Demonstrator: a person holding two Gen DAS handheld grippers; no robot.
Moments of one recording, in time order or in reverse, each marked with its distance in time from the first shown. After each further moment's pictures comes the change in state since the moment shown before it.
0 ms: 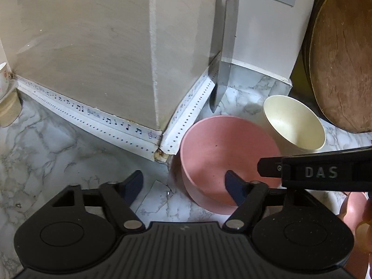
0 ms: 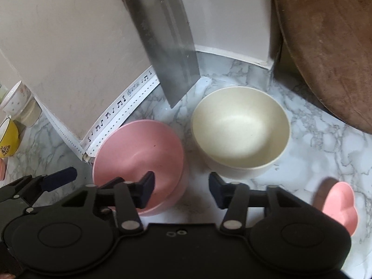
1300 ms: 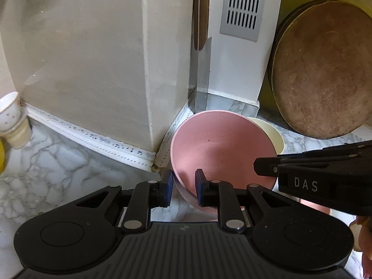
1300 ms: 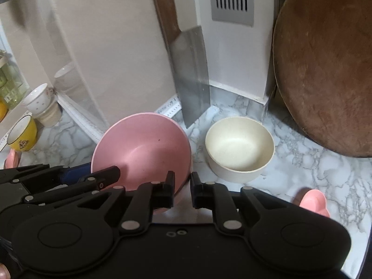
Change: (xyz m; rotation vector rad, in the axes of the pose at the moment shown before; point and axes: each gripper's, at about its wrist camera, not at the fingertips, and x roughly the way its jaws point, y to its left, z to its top) left arm -0.091 -0.007 0.000 0.048 -0.108 -0.044; right arm -0.081 0.034 -0.019 -0.097 -0.139 -0.020
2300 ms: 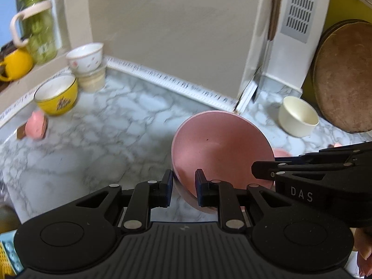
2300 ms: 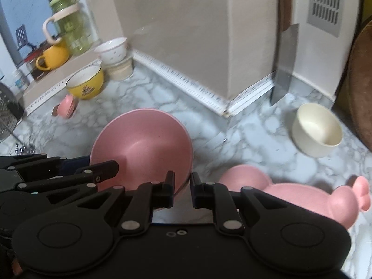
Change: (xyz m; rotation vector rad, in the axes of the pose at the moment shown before) left arm -0.095 0.087 -0.087 -0.173 0.066 0.153; right arm -0.024 0.123 -0.056 -0.210 0.085 0.162
